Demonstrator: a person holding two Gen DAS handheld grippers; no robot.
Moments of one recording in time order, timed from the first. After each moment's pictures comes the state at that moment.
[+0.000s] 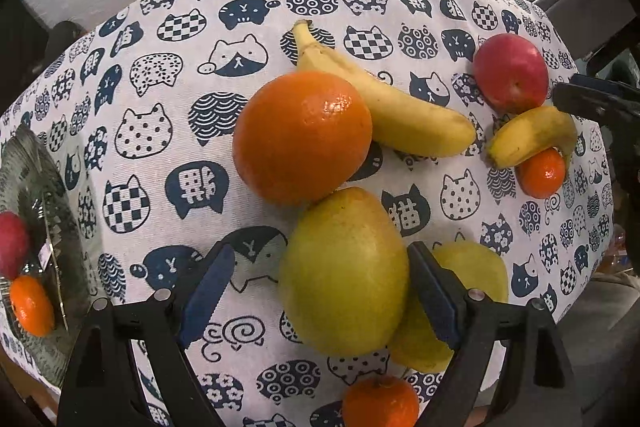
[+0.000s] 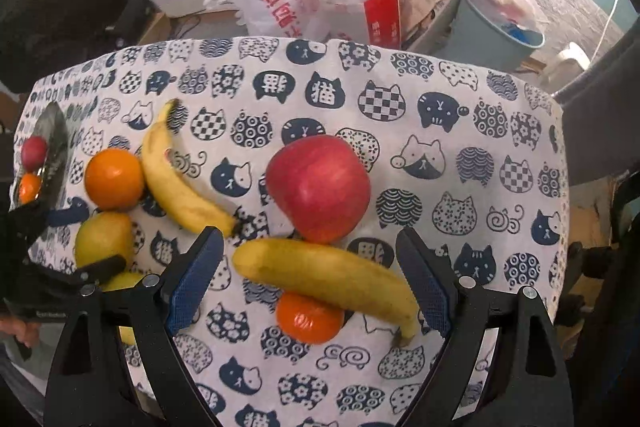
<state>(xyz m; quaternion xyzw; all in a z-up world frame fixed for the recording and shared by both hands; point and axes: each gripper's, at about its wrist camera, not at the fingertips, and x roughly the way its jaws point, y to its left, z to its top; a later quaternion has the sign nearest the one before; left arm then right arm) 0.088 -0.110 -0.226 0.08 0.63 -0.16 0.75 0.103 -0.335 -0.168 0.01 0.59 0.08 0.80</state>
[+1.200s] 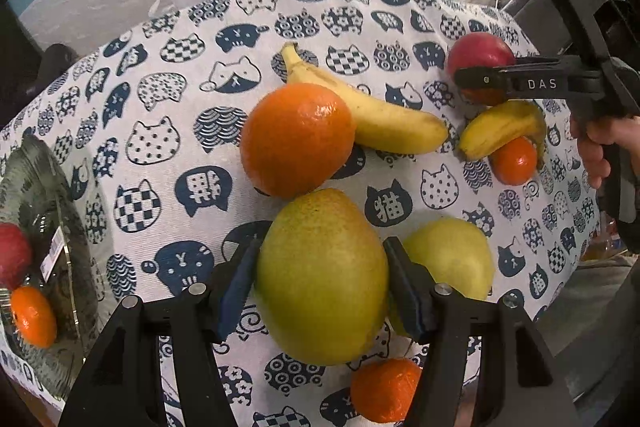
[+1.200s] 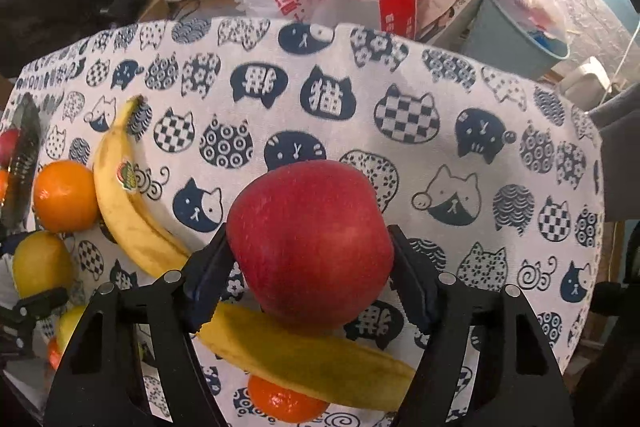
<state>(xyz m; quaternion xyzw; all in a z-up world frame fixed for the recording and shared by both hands) 0.071 -0.097 -0.201 0.07 0.59 -0.20 0.78 0.139 -0.327 -0.206 -0.02 0.59 0.09 0.80</state>
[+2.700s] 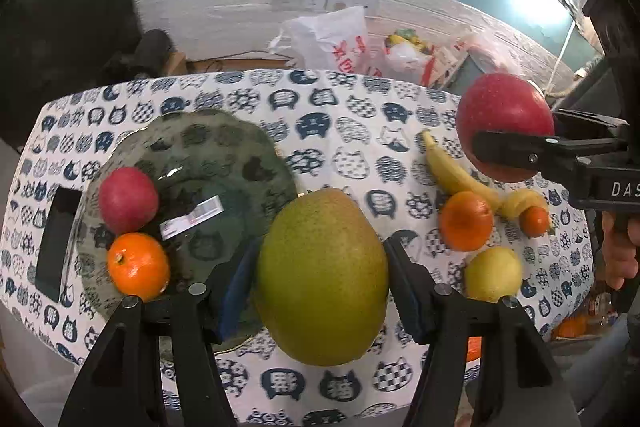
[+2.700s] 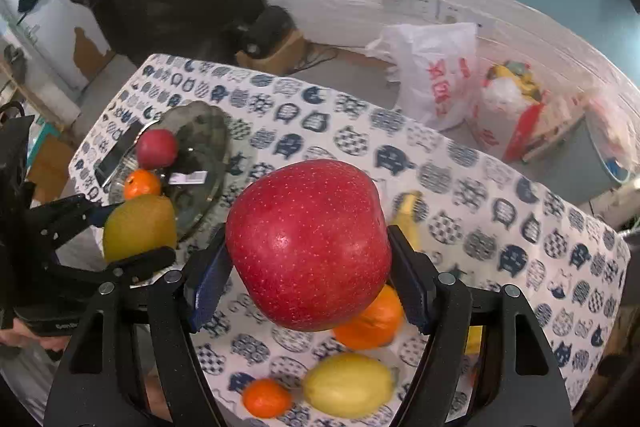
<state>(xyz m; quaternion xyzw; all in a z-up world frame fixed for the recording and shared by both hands) 0.050 0.052 -0.134 -0.02 0.52 -0.09 0.85 0.104 -0.123 -0.098 -0.05 0.51 0.26 0.82</state>
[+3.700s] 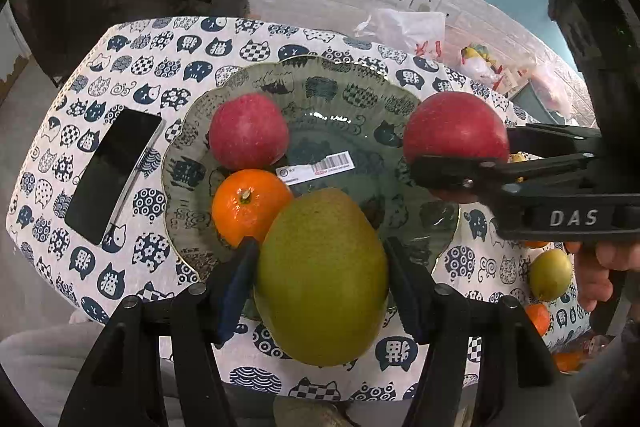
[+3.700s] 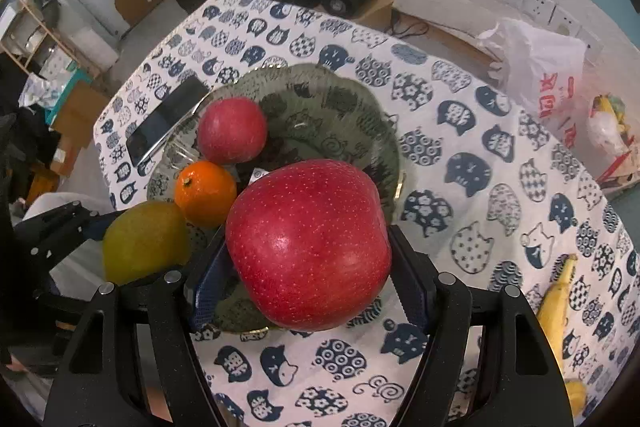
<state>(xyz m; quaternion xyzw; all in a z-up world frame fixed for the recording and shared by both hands) 0.030 0.161 -0.163 -0.08 0.54 -0.01 0.84 0.113 0.034 -0.158 -0.09 0.56 0.34 0.75</state>
